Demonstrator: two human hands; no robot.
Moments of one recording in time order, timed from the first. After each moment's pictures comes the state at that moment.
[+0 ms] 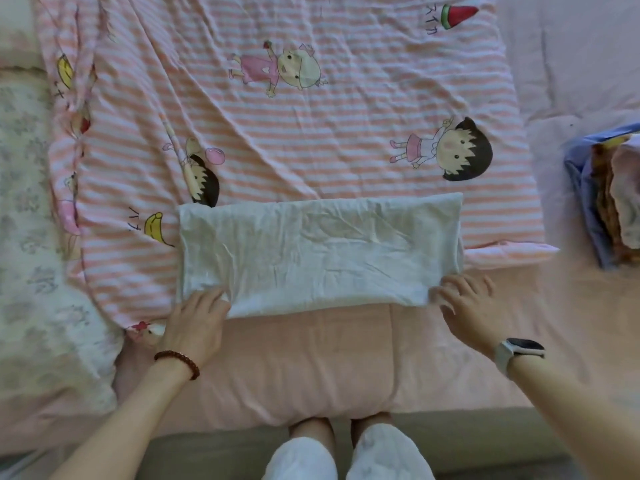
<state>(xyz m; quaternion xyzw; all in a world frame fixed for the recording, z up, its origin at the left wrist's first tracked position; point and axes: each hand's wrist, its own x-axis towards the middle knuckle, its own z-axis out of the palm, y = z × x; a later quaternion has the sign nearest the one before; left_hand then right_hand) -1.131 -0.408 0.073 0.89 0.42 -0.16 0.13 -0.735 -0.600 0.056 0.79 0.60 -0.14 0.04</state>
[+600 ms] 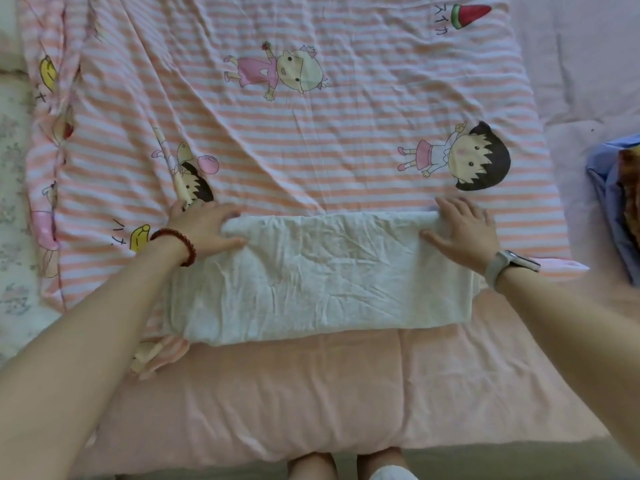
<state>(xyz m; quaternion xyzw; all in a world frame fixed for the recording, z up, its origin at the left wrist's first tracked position) -1.052 -0.245 0.045 0.85 0.44 -0.25 0.17 -0.683 -0.464 0.032 0.84 0.49 -0.22 0.04</state>
